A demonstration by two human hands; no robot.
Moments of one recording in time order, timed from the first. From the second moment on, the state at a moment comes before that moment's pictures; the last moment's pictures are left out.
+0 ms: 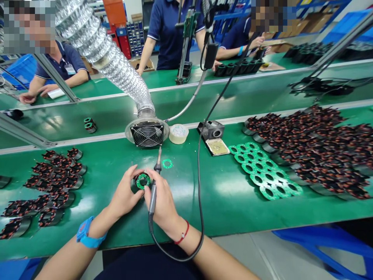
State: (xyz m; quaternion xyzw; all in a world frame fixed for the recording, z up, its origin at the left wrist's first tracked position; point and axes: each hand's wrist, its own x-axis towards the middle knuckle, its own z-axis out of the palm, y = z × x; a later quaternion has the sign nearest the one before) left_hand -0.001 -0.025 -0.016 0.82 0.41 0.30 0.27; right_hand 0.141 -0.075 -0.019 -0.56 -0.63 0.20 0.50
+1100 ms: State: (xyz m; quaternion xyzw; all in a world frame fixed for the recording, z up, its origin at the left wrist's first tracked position) left_hand 0.008 -0.031 -0.014 0.78 0.44 0.35 0.28; right_hand 0.138 -0.066 -0.022 -0.54 -0.65 0.17 0.50
